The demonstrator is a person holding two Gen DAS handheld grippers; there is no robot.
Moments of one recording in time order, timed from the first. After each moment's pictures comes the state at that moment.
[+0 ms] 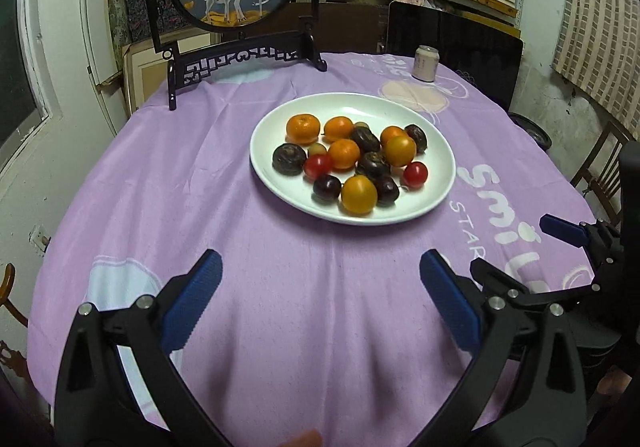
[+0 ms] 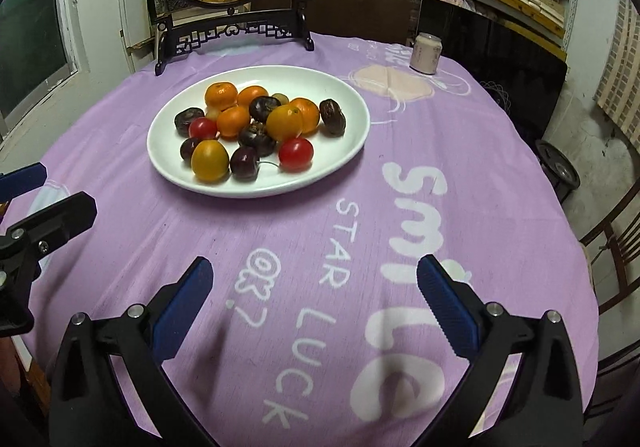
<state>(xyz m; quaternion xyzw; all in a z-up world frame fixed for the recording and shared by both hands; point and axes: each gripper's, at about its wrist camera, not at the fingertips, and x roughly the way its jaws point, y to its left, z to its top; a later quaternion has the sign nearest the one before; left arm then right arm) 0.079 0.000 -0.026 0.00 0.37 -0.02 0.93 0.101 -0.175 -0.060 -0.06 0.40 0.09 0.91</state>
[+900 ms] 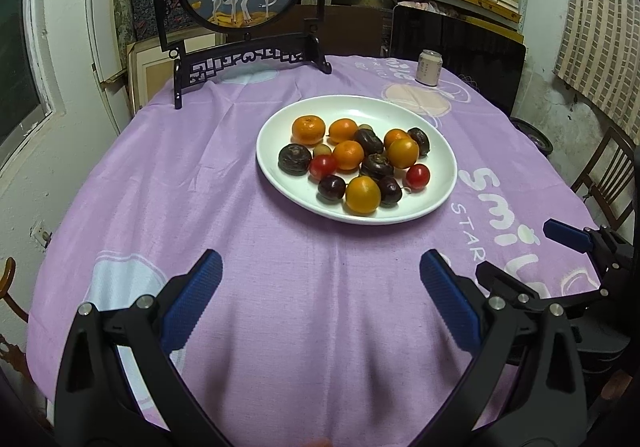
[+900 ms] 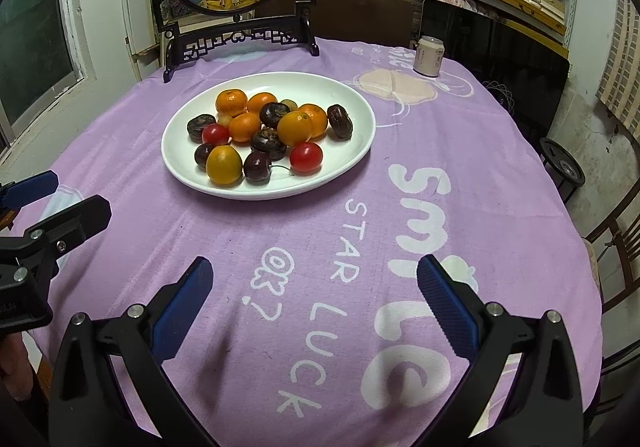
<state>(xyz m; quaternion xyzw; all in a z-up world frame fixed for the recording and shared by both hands) 0.074 0.004 -0.024 0.00 0.36 -0.01 0.93 0.092 -0.173 -0.051 -0.05 0.39 0.10 0.91</state>
